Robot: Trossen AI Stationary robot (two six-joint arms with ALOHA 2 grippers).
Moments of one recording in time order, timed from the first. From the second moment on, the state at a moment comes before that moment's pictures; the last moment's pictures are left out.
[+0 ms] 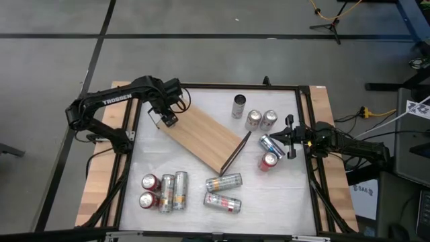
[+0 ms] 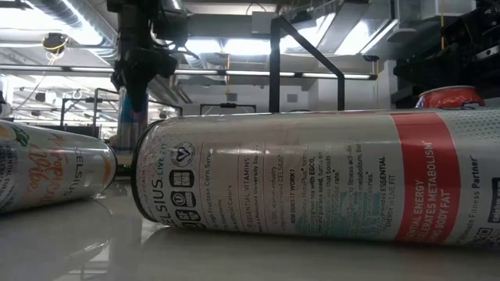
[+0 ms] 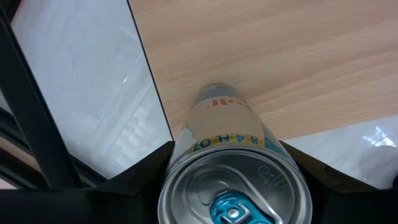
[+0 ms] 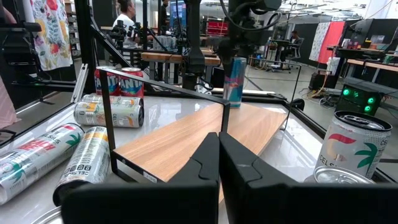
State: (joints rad) left arm 0.52 1.40 1.19 -1.24 -0.06 -0.18; right arm -0.15 0.02 0.02 0.01 -0.17 -0.08
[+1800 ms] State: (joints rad) left arm 0.52 1.41 1.24 -1.25 -0.05 -0.23; right arm -0.15 0.02 0.02 0.01 -0.17 -0.08
